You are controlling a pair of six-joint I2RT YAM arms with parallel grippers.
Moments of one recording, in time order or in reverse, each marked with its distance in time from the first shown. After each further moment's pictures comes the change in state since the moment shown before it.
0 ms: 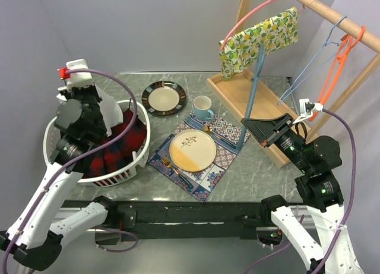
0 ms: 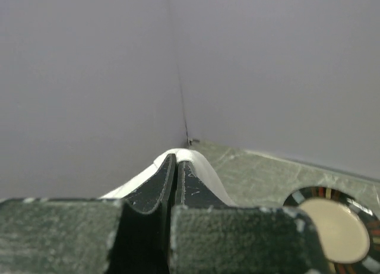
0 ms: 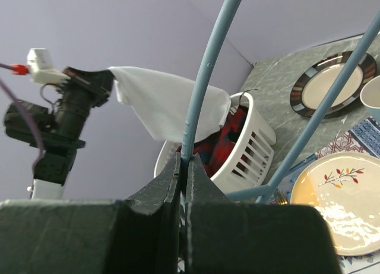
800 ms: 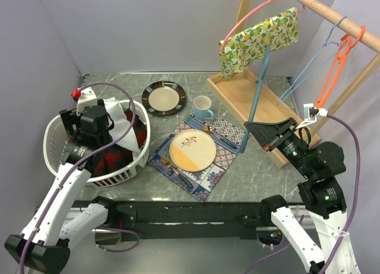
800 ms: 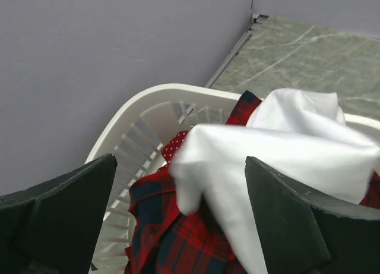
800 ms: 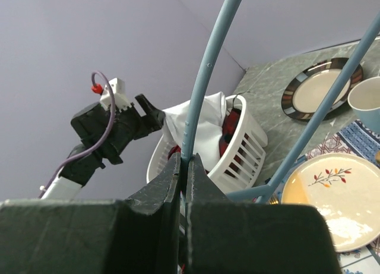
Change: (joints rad) left arm 0.183 -0.039 -0.259 -0.435 -0.060 -0.376; right arm 0.000 -0.046 0.002 -0.042 0.025 -0.037
